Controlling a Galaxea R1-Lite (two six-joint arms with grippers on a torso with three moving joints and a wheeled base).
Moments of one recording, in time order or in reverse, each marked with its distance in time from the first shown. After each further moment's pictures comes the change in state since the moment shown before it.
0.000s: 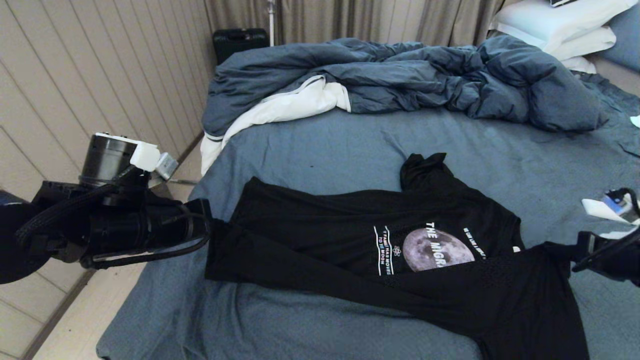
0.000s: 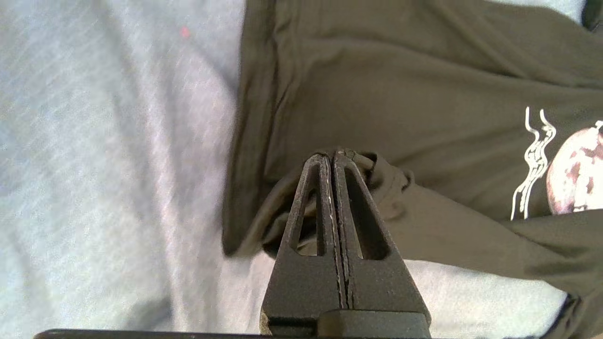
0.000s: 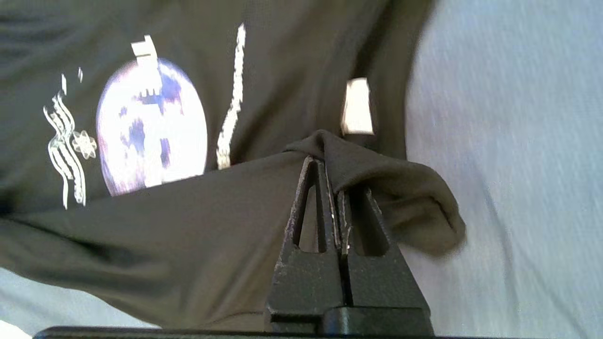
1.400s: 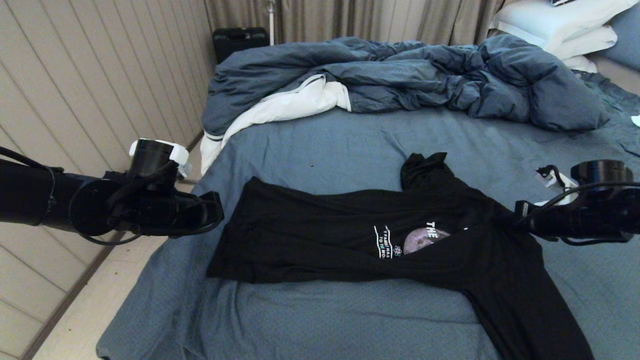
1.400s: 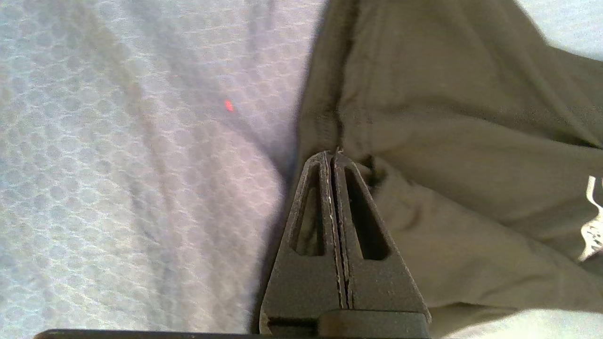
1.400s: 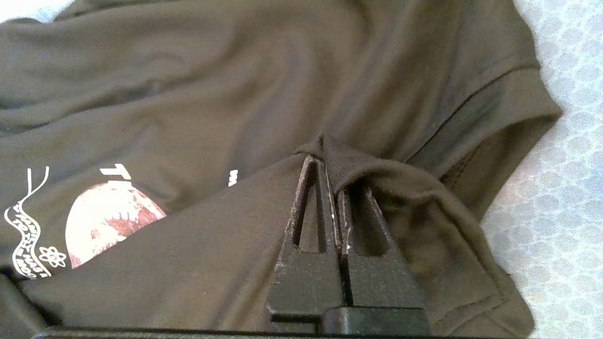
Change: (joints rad) left arm 0.127 0.257 -0.165 -0.011 -0.090 0.000; right arm 0.173 0.314 -0.353 0.005 -0.097 0.103
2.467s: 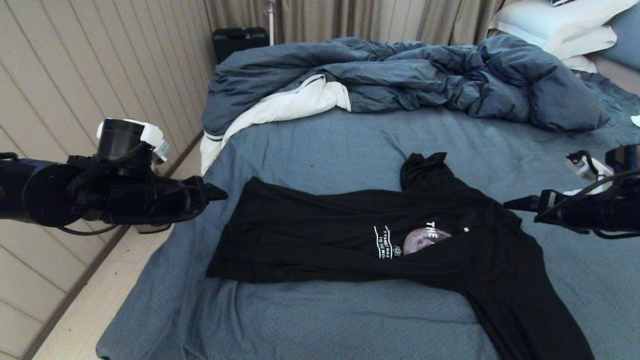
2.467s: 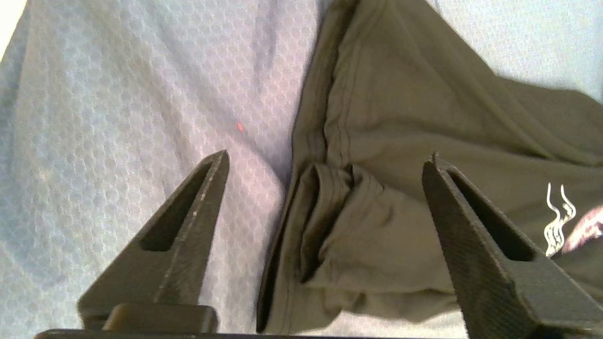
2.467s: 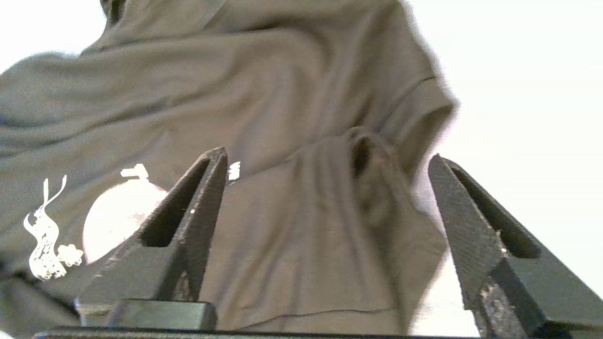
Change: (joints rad) left arm 0.031 -0.094 -0.017 0.042 -0.005 0.021; right arm -0.051 -0.139 0.009 0.080 -0.056 -0.011
